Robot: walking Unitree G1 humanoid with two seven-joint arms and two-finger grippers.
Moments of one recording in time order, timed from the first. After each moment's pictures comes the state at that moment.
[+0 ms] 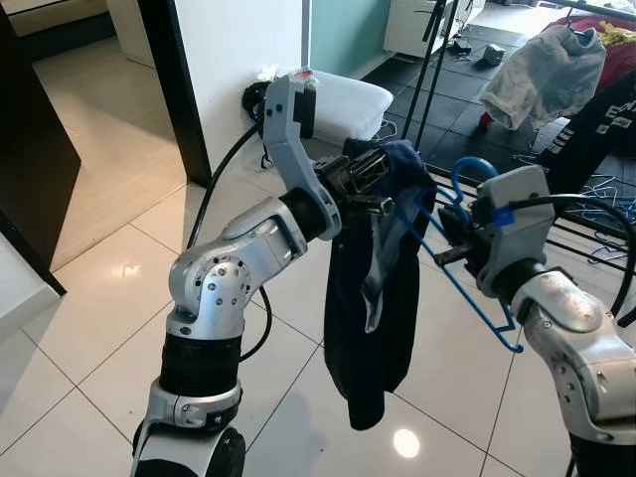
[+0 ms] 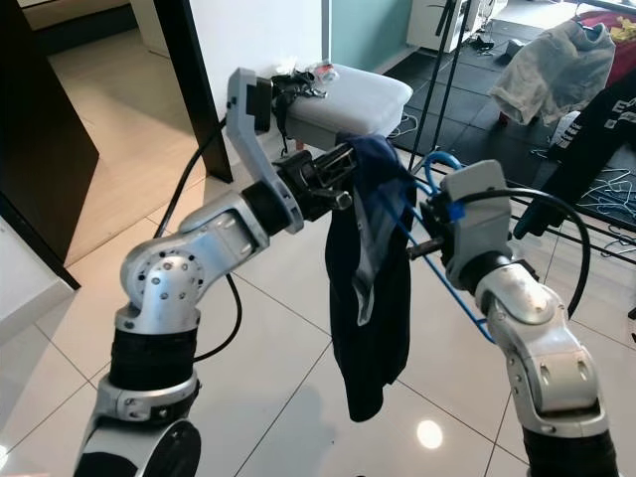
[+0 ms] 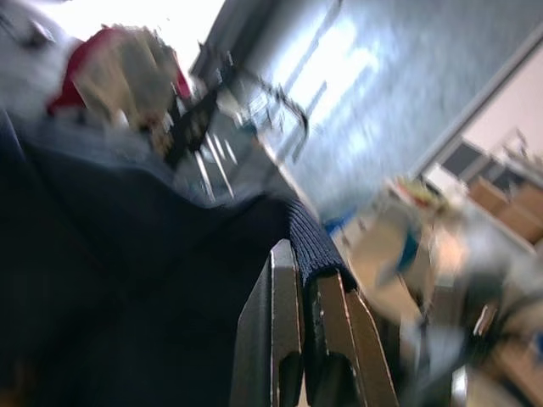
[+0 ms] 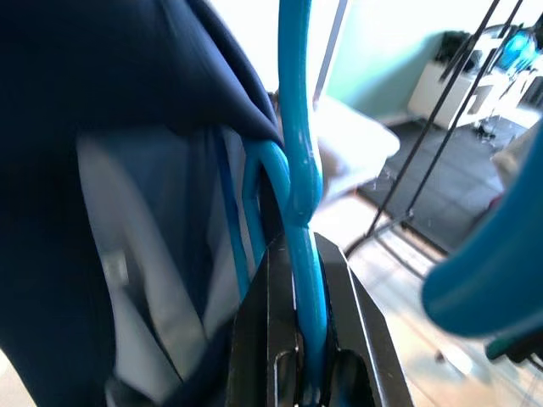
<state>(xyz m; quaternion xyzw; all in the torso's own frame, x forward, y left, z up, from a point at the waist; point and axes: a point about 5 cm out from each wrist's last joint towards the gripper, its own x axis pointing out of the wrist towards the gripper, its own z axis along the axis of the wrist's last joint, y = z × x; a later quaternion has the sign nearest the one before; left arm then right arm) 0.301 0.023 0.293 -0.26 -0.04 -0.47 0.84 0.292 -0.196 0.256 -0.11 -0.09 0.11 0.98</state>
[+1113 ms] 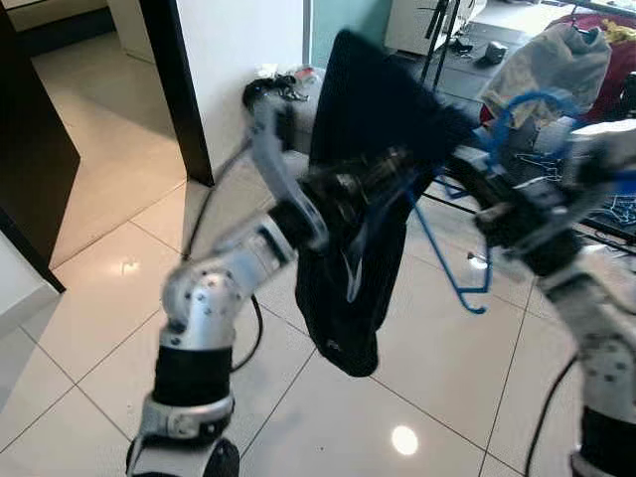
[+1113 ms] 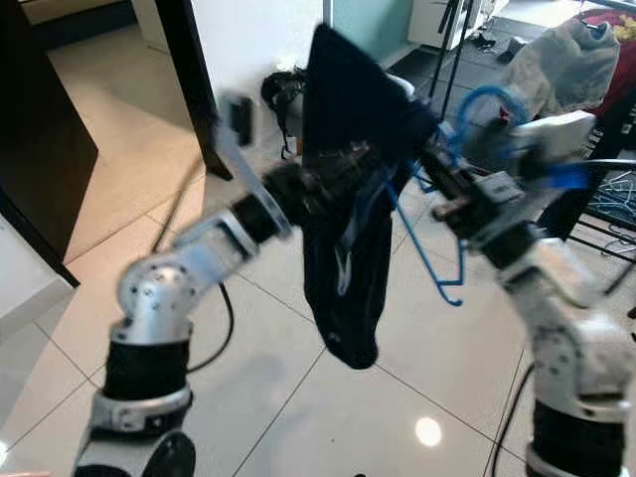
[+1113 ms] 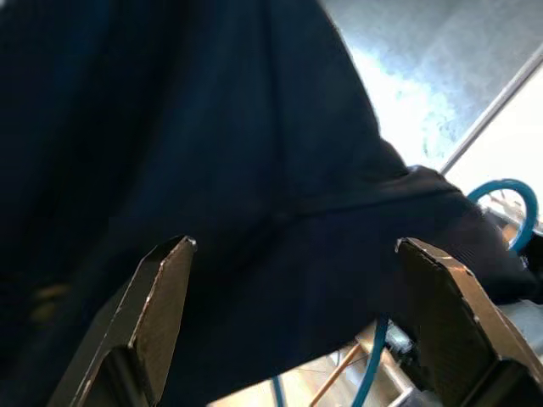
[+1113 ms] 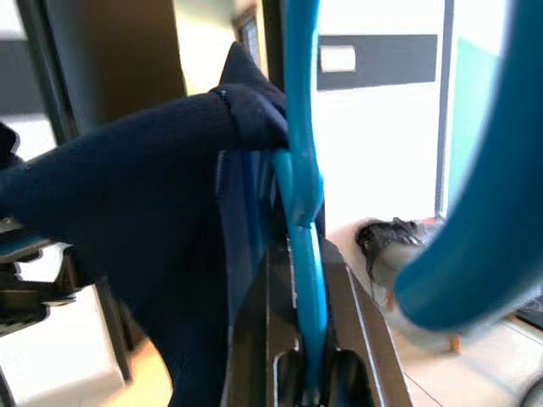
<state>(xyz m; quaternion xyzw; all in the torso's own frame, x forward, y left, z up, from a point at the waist) 0.310 0.062 0.313 -0.29 -0.12 -0.45 0.84 0.270 -0.214 0.298 0.06 -0.23 0.27 0.93</state>
